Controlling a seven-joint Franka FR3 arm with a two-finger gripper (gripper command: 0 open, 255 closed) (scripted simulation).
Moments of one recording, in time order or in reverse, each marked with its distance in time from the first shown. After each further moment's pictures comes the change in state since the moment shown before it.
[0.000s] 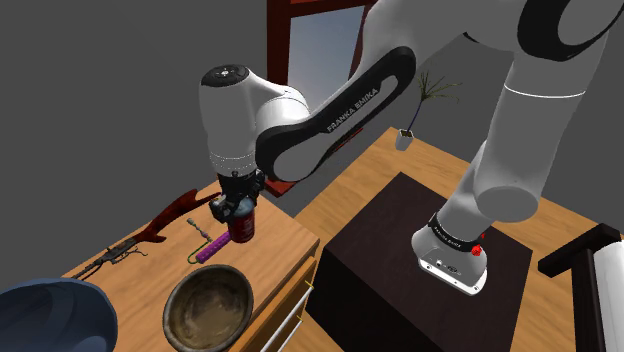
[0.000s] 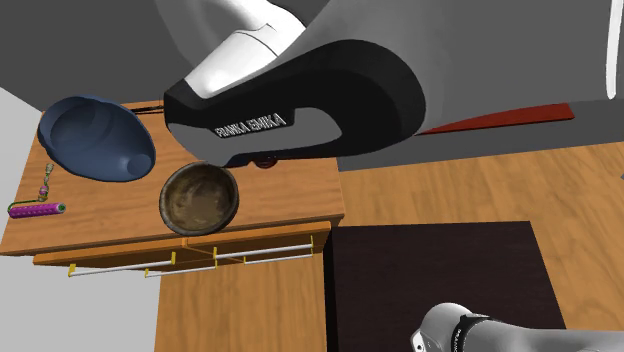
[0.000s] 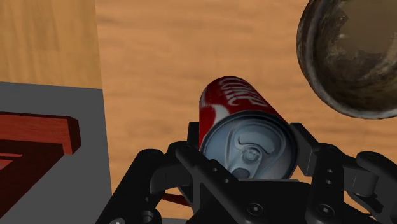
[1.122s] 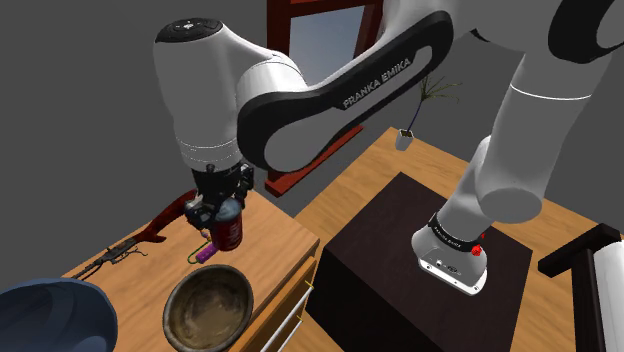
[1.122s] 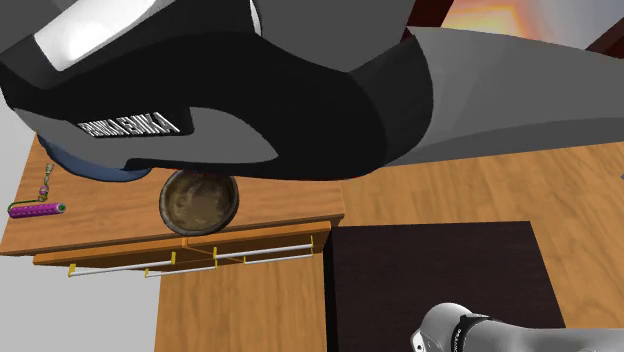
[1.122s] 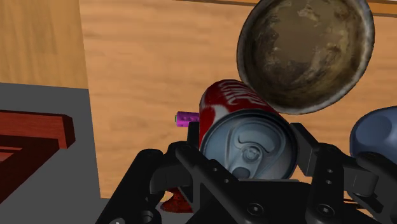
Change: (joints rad) arm 0.066 -0.043 0.063 0.148 0.042 -0.190 0.076
